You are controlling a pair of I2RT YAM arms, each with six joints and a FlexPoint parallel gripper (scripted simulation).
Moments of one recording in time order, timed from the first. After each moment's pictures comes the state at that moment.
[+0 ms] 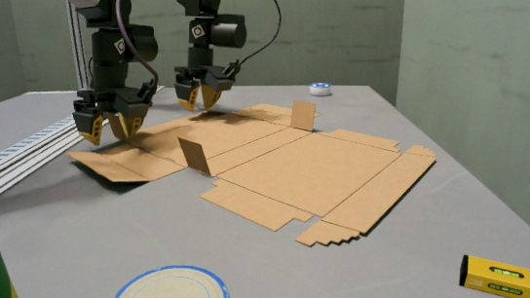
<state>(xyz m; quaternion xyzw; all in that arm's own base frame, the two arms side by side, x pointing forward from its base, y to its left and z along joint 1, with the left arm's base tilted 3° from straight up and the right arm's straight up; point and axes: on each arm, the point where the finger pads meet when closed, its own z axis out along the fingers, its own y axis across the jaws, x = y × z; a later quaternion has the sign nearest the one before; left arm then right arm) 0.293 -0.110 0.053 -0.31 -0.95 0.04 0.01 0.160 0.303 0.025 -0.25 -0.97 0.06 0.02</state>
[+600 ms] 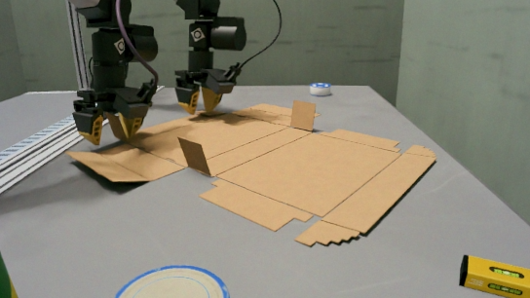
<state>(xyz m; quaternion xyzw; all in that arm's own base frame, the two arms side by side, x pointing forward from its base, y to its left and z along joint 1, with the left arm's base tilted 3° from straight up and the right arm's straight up) 0.296 -0.114 0.047 -0.30 -0.95 0.04 0.00 0.160 0.303 0.025 -0.25 -0.97 0.06 0.02</state>
